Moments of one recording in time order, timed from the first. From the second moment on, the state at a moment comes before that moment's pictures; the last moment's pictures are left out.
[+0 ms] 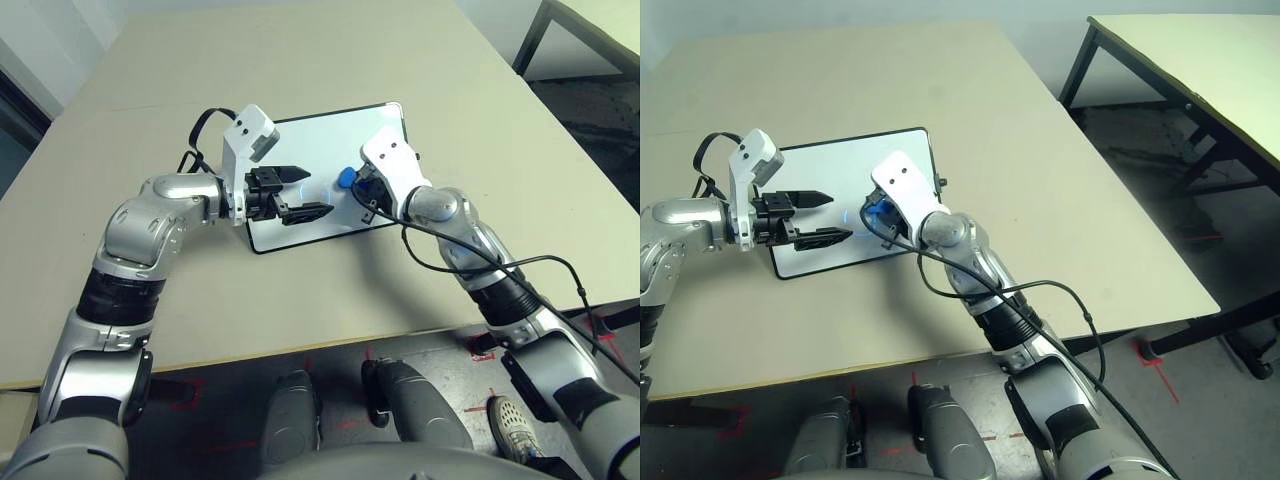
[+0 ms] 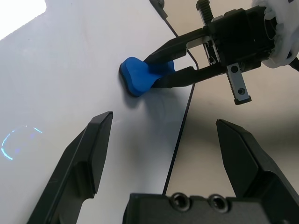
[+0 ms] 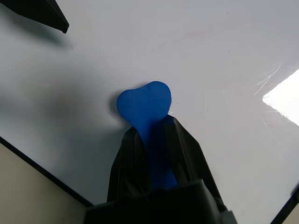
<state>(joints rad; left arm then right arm) -0.61 0.71 -0.09 -0.12 -0.42 0.78 -0.93 -0.69 -0.25 0.42 0.05 -0.26 0.56 0.59</state>
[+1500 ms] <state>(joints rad) -0.57 0.65 0.51 0.36 -0.30 0.08 -0.37 -0.65 -0.45 -0.09 0.02 -0.05 0.85 0.32</state>
